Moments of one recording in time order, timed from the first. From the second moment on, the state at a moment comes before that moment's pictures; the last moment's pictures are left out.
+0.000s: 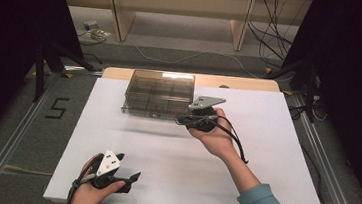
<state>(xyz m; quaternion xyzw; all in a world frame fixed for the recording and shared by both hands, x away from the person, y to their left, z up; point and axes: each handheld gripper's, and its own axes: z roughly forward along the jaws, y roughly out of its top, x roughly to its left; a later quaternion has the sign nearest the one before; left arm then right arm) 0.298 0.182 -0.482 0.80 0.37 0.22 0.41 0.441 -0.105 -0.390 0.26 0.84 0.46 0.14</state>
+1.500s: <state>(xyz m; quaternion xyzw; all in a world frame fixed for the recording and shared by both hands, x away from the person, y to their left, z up) 0.298 0.182 -0.481 0.80 0.36 0.22 0.42 0.465 -0.096 -0.370 0.26 0.84 0.45 0.14</state>
